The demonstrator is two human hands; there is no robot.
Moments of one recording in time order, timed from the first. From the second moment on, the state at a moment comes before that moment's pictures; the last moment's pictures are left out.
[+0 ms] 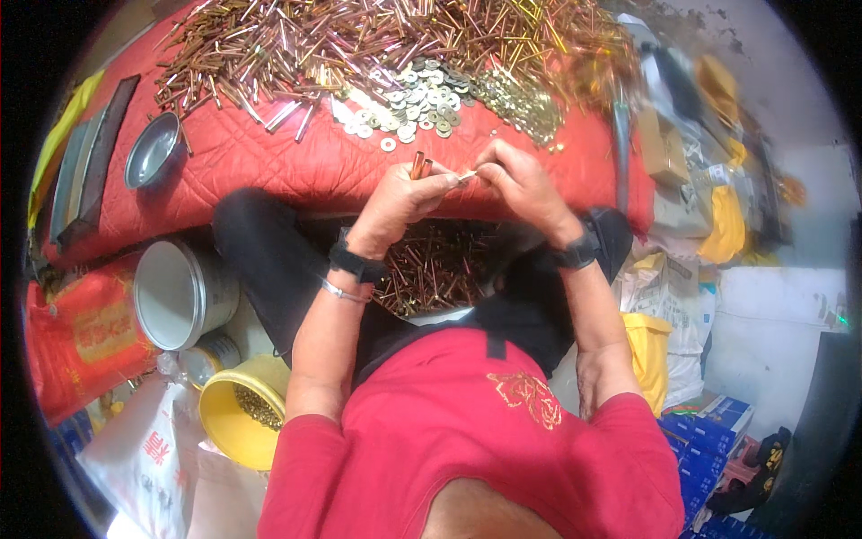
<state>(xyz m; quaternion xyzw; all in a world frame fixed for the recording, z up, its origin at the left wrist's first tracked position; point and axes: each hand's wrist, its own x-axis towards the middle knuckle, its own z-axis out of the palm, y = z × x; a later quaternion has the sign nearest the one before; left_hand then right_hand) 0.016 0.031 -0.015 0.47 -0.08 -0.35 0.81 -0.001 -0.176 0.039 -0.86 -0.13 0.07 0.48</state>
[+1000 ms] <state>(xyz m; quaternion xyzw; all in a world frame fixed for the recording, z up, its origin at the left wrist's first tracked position) 0.009 0.018 -0.016 0.51 -0.06 -0.30 0.81 0.003 -0.163 0.026 -0.89 -0.14 -0.10 0.43</state>
